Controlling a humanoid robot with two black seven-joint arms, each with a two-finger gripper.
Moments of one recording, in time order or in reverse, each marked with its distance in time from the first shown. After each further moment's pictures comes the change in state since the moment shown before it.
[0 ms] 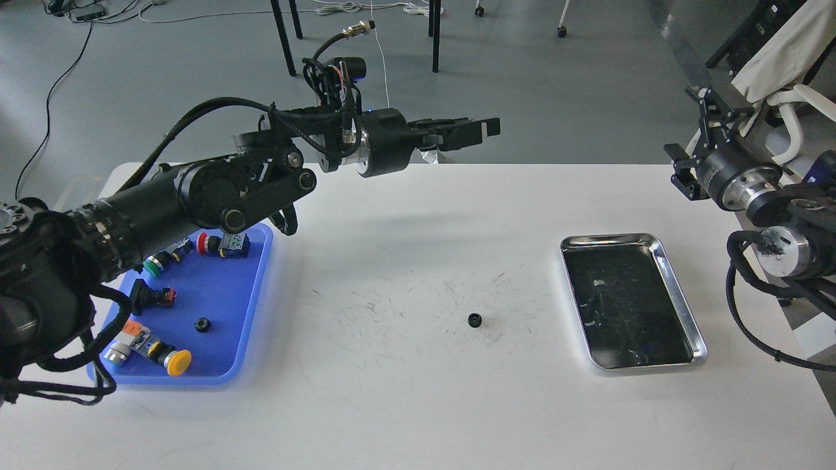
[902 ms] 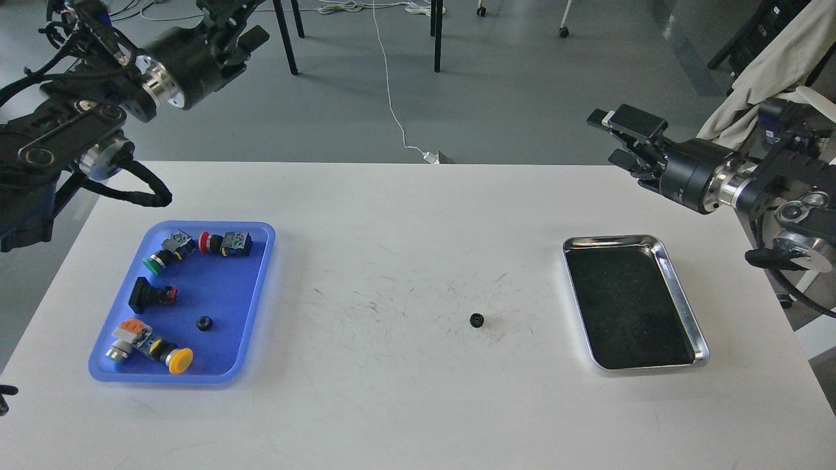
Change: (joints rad) left arm 0.085 0.336 -0.036 0.066 -0.626 -0.075 0.000; right arm 0.345 -0.119 -0.440 0.220 -0.436 0.129 0.063
